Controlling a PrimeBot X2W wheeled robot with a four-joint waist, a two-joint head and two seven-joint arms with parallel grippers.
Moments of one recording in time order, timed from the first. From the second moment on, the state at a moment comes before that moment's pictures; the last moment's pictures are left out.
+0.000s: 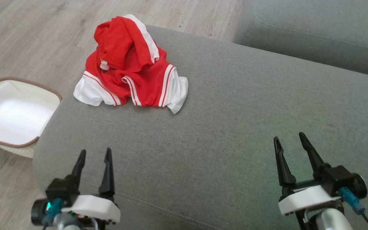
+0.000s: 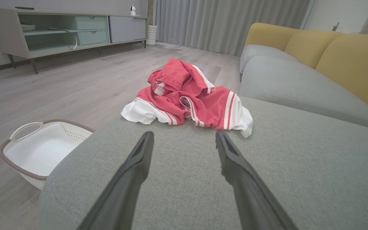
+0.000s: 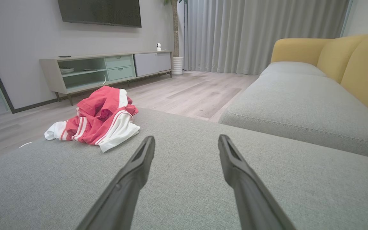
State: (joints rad) left arm 0.05 0.04 -0.14 0.19 -0.16 0.02 -0.25; right arm 0.00 -0.04 0.09 0.23 0.04 0.12 -0.25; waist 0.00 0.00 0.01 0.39
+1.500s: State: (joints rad) left arm -0.79 0.34 -0.38 0.66 -0.56 -0.12 0.17; right arm -0.23 -0.05 0.08 0.05 -0.12 0.12 -0.25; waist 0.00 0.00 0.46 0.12
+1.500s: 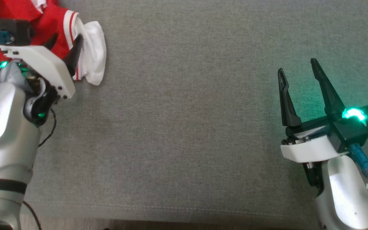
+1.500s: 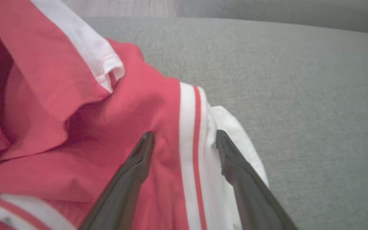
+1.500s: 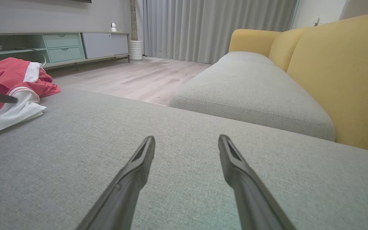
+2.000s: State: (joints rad) left arm -0.85 0.41 -0.49 0.74 -0.69 -0.12 0.27; right arm -0.24 -0.05 0.08 0.04 -0.12 0.12 -0.25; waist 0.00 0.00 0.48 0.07
